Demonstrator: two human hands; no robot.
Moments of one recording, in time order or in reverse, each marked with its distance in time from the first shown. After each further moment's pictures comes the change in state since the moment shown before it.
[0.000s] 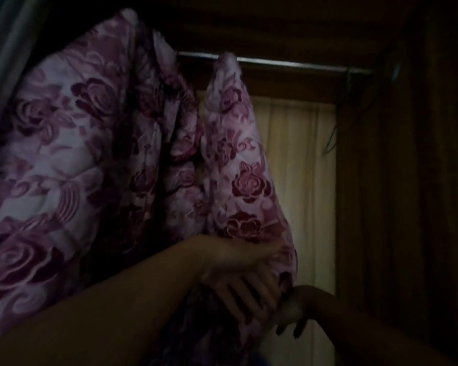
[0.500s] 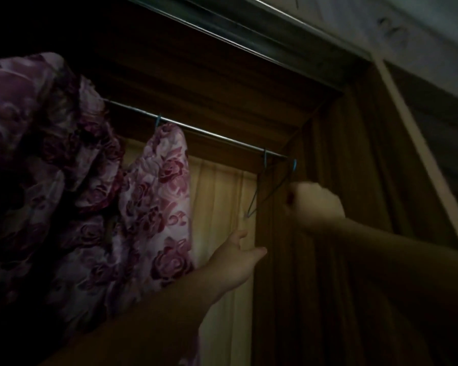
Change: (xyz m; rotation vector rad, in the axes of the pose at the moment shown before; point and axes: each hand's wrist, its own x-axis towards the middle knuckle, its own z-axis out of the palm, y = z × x) left_hand 0.064 0.133 0.022 -0.081 0.577 0.738; right_hand -0.233 0.026 -0.164 -0.372 1.630 0.207
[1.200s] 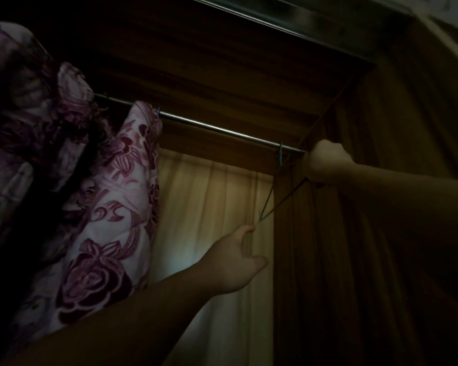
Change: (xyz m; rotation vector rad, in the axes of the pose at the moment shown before) left_hand 0.067 -0.030 -0.008 0.304 0.066 0.207; right_hand 0.112 0.017 0.024 0.306 0.105 0.197
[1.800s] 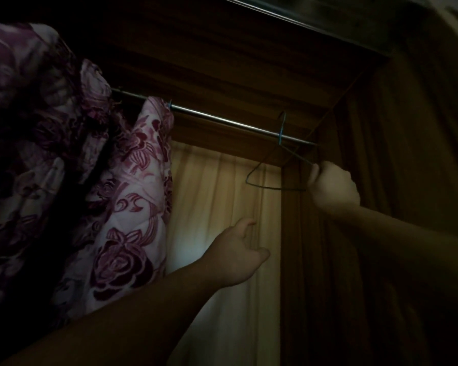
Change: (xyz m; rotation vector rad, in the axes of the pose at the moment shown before) left_hand -0.019 -0.006 -0.014 0.048 0.057 0.005; right_hand -0.057 0.008 0.036 0.199 0.158 -0.015
